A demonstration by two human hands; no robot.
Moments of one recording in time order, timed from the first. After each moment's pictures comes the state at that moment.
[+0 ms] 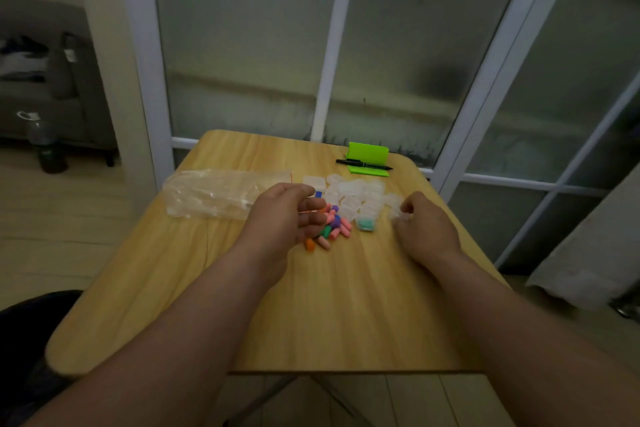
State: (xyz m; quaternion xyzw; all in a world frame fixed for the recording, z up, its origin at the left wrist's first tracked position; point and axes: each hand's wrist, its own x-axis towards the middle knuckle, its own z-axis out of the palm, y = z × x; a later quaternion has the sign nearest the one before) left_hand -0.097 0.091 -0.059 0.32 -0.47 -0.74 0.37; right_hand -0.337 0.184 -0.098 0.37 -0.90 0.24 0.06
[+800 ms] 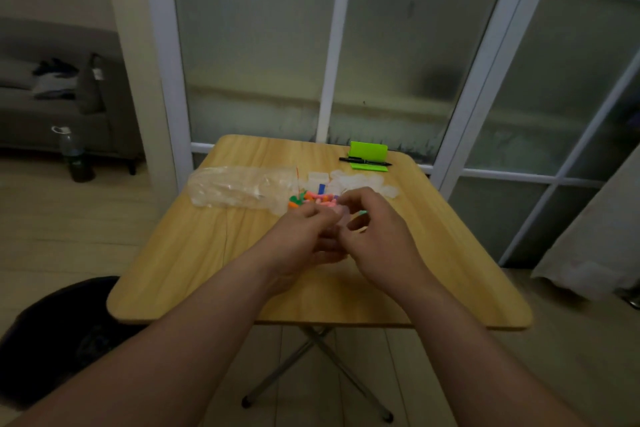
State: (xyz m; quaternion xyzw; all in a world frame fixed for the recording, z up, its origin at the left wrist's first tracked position) left_hand -0.067 0.139 -0.072 0.24 -0.59 -0.74 0.23; right_hand -0.191 0.233 -0.070 0.53 -0.71 0.46 -0.03
